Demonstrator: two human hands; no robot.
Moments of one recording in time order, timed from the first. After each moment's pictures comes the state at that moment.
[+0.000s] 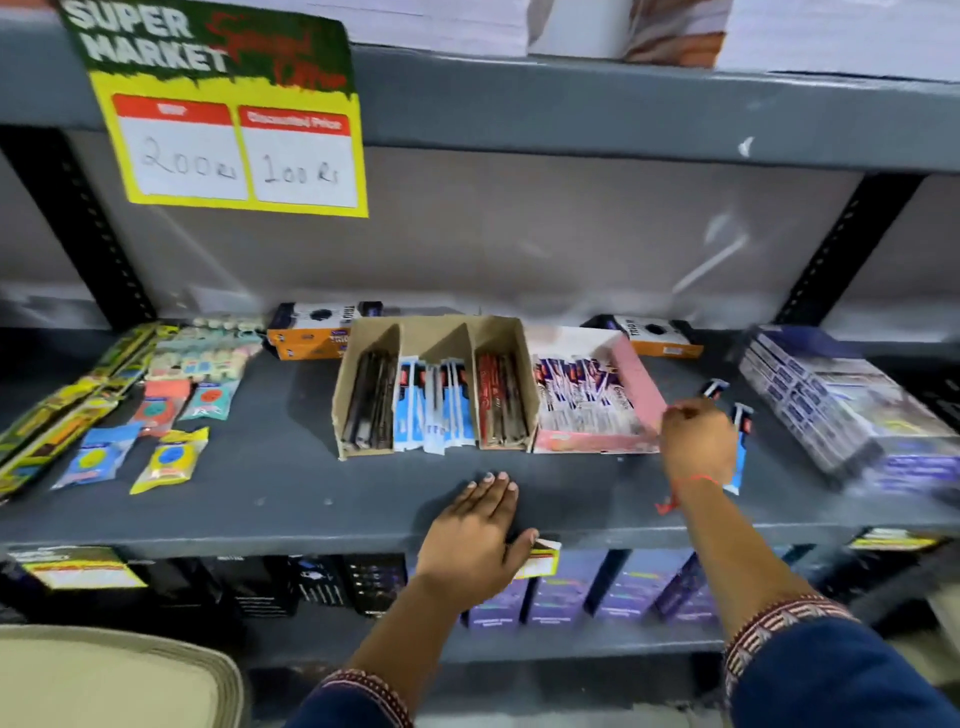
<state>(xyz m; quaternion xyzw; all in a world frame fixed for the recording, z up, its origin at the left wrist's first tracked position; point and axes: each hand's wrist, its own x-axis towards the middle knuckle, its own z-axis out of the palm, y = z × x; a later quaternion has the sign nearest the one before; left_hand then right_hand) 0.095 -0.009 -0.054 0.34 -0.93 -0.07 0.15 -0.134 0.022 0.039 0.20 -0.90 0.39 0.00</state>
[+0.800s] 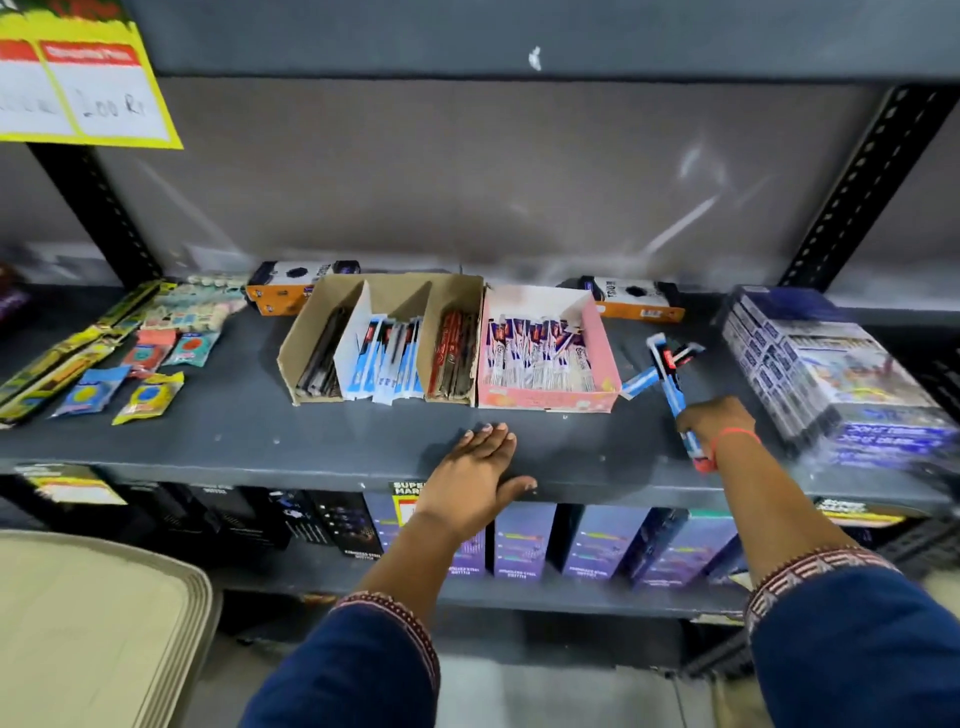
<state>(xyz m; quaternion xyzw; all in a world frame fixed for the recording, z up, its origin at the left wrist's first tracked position) 0.022 0.017 -0.042 0.39 -0.91 -0.11 0.07 -0.254 0.059 0.011 0.19 -0.90 0.31 -0.25</state>
